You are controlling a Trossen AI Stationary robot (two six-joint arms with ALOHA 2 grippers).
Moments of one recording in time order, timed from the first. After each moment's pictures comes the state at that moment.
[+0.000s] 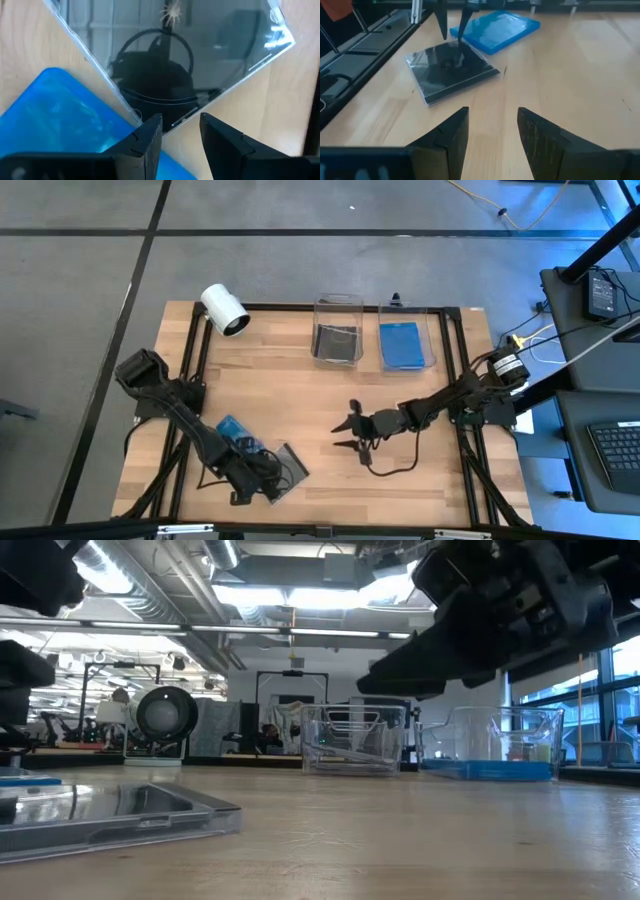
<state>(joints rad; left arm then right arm) -0.75 1.69 0.93 -0.51 -0.06 -0.87 0.36 1.74 0.63 0.74 0.16 0.13</state>
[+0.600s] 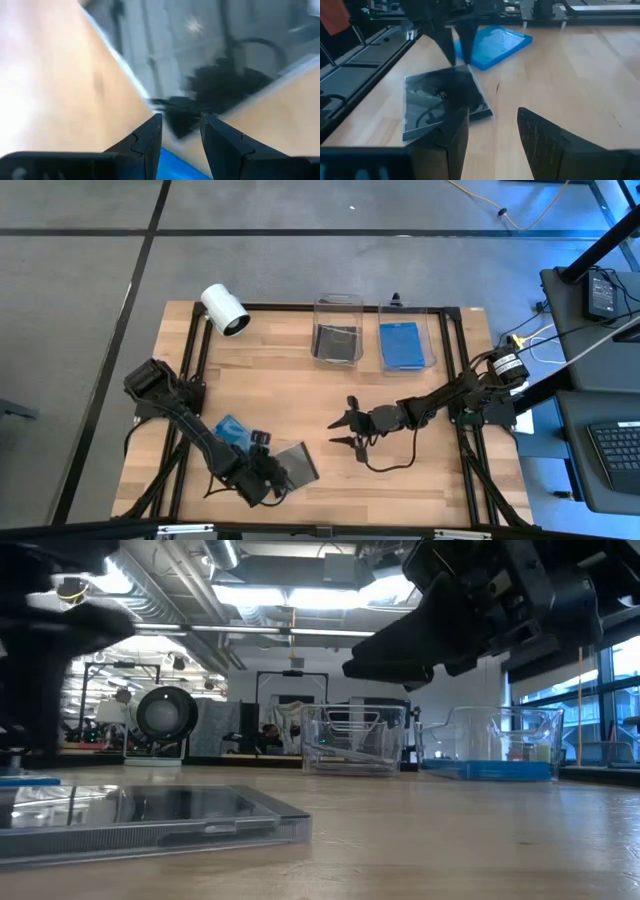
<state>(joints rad) -0.74 1.80 1.09 -0.69 -0.37 -0.53 0.33 1.74 0.65 0.77 0.16 0.12</state>
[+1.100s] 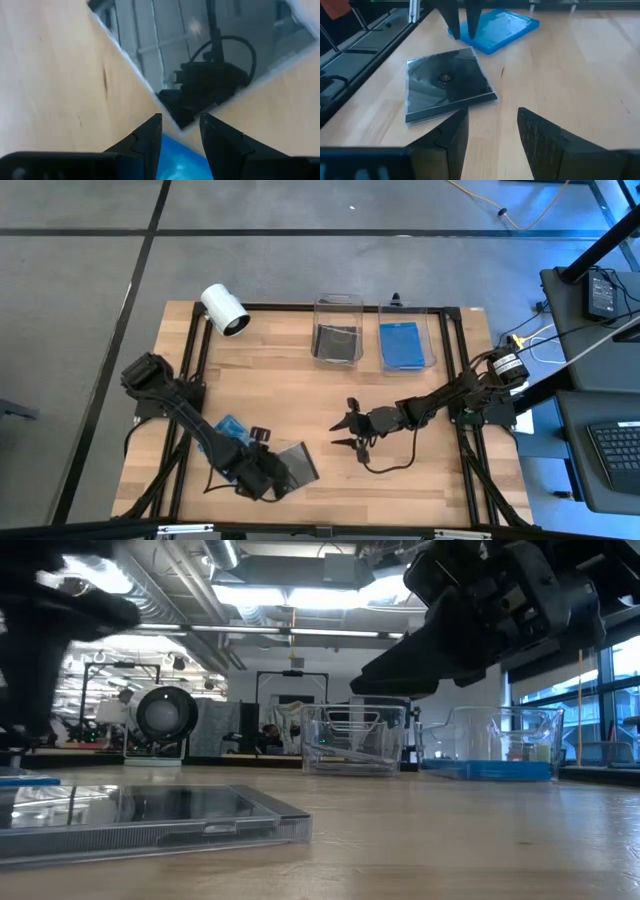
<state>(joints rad) -0.70 1.74 1.11 -0.75 -0.27 -0.50 0.33 1.74 0.65 0.70 0.13 0.12</state>
